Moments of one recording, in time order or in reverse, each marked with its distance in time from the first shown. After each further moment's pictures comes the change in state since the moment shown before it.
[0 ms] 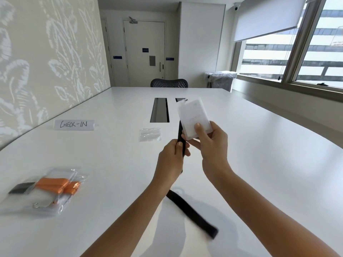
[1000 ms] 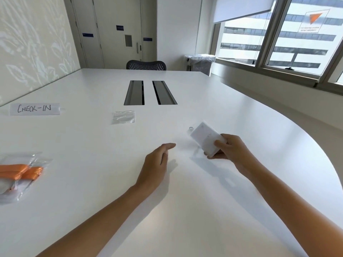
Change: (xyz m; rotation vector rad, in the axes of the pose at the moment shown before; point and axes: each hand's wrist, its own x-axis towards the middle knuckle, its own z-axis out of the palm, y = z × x) left_hand -0.040 -0.057 0.050 0.114 -0.170 0.157; right_hand 0.003 0.021 -0.168 -0.476 -0.164 0.302
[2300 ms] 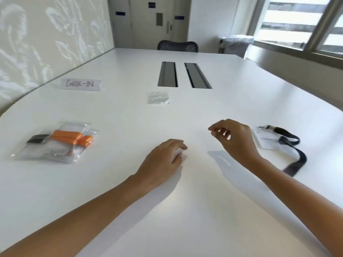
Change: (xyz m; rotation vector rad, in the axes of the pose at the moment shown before) left_hand -0.053 -0.017 -0.082 0.386 -0.129 0.014; right_hand 0.003 -0.002 0.099 -0.544 0.061 -0.677
